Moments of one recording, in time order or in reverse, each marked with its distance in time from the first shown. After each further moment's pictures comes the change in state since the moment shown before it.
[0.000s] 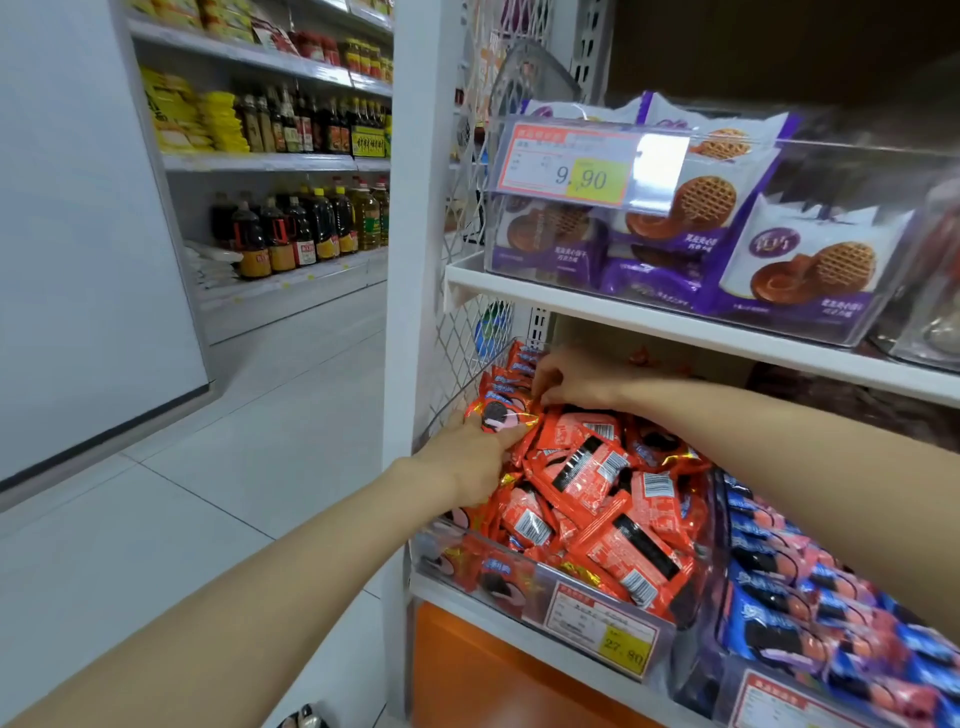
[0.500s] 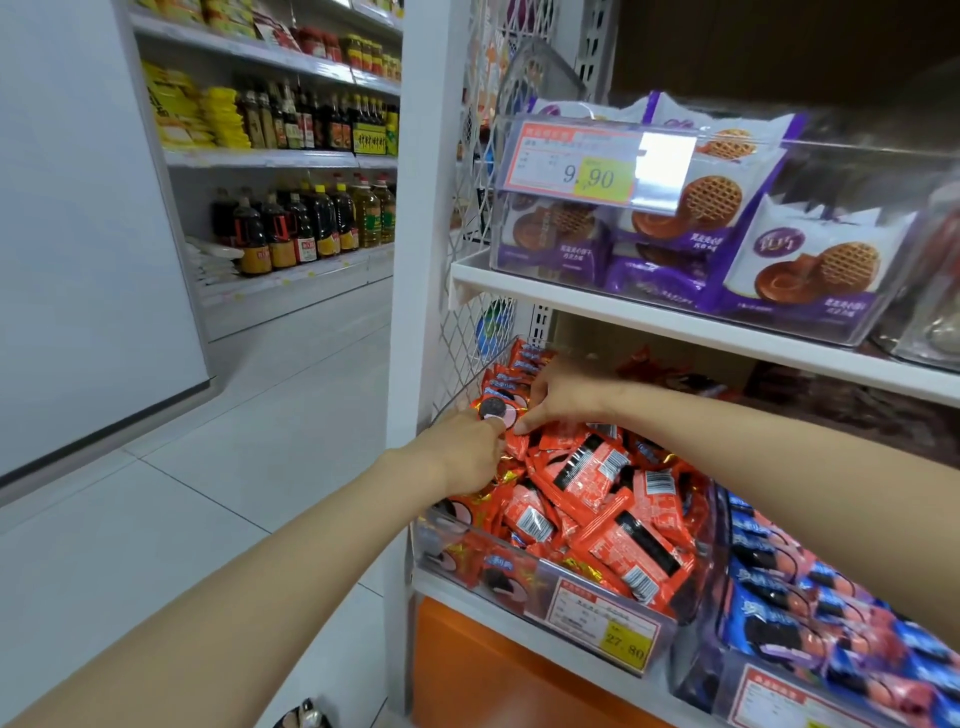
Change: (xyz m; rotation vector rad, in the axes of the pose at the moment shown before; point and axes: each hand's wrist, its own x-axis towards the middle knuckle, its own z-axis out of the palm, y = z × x) left_hand -0.006 -0.005 -0.009 -0.088 0.039 0.003; right_hand 0.002 -0.017 0.018 0.229 -0.136 0.185
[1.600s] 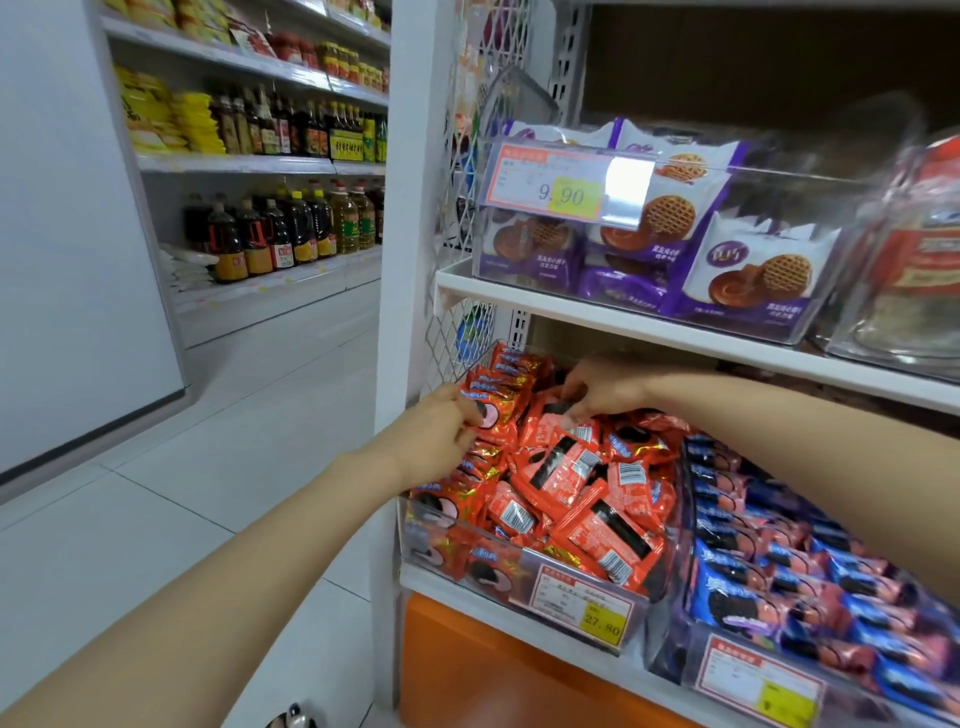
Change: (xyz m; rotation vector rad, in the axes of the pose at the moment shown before) left_hand -0.020 -0.011 -0.013 -0.127 0.260 0.140; right_hand -0.038 0.033 -0.038 -0.259 -0.060 0.013
